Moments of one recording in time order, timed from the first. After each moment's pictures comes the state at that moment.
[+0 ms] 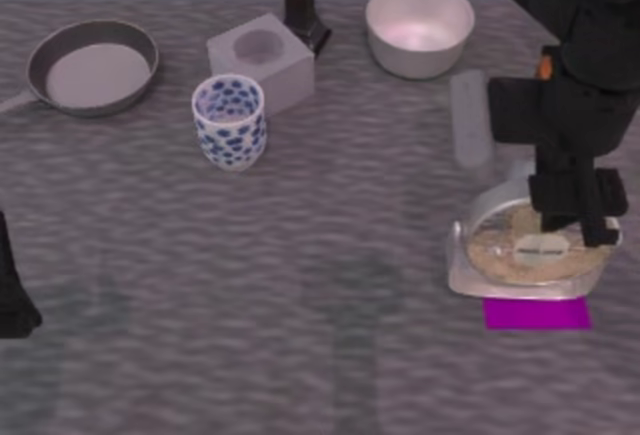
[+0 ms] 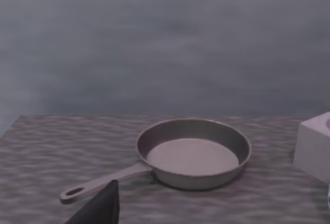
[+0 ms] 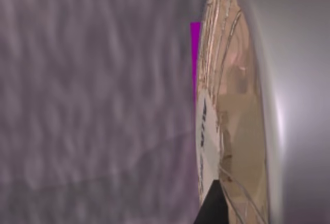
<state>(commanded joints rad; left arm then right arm) 0.00 0.00 0.00 0.00 0.00 0.00 0.49 1.80 1.61 -1.40 0.00 -1.00</state>
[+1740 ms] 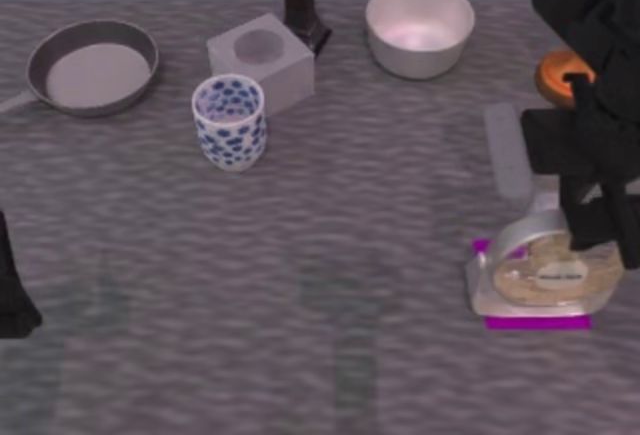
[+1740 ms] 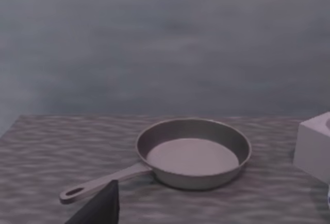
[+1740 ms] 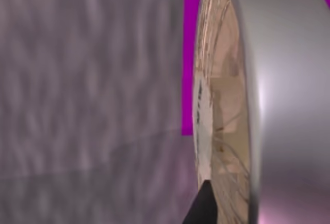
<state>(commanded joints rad) 0.00 0.00 0.00 0.00 0.00 0.00 0.40 1.76 1.43 -1.24 0.00 -1.16</state>
